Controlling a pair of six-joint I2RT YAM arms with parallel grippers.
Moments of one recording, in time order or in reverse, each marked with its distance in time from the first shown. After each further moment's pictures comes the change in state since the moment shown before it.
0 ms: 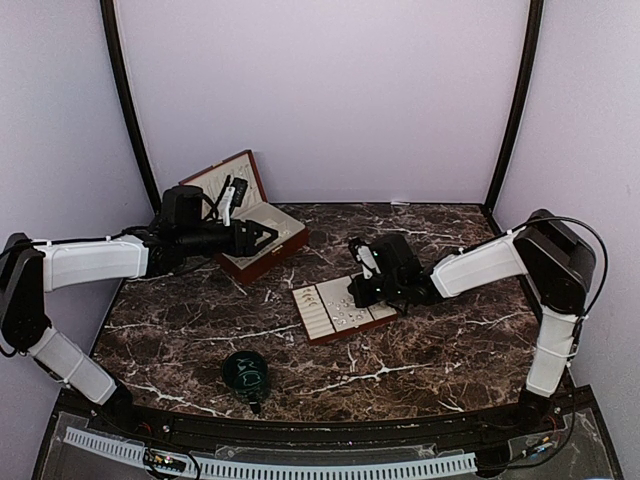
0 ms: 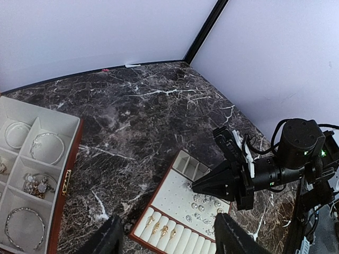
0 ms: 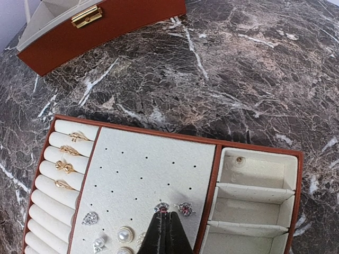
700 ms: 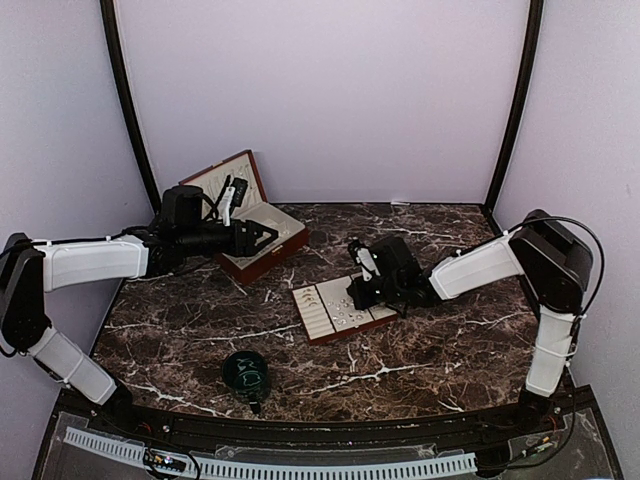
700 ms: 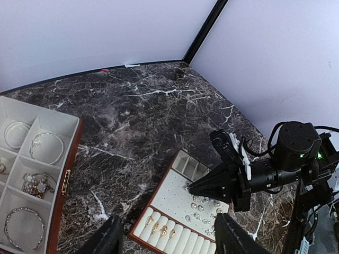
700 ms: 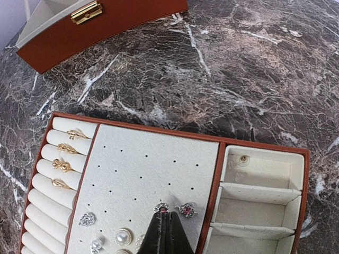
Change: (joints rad) left arm 0.000 0.000 0.000 0.000 0.003 -0.002; right arm 0.000 0.015 -0.010 0.027 -0.008 0.000
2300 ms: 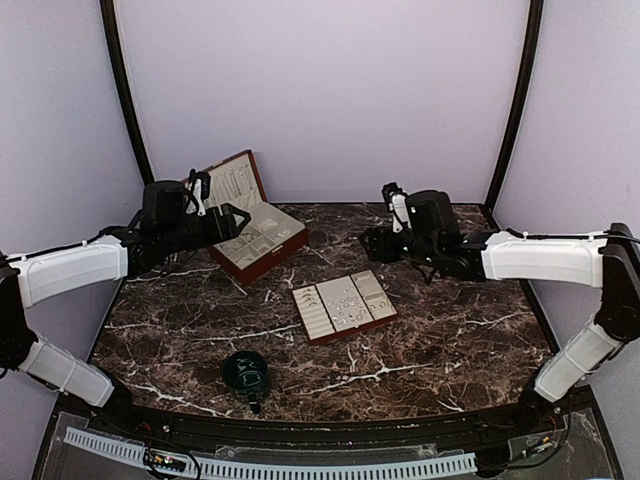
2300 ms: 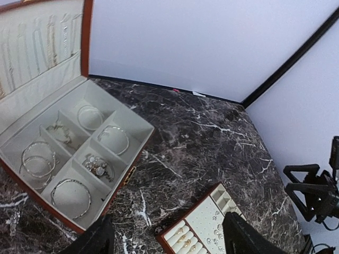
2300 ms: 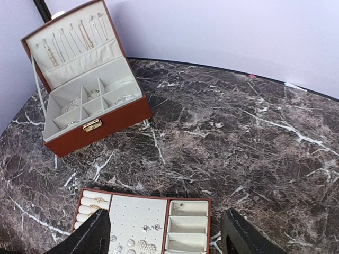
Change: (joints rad) left arm 0.037 -0.132 -0.016 -0.109 -0.303 -0.215; right arm -0.026 -0.356 0.021 -0.149 0.191 0.005
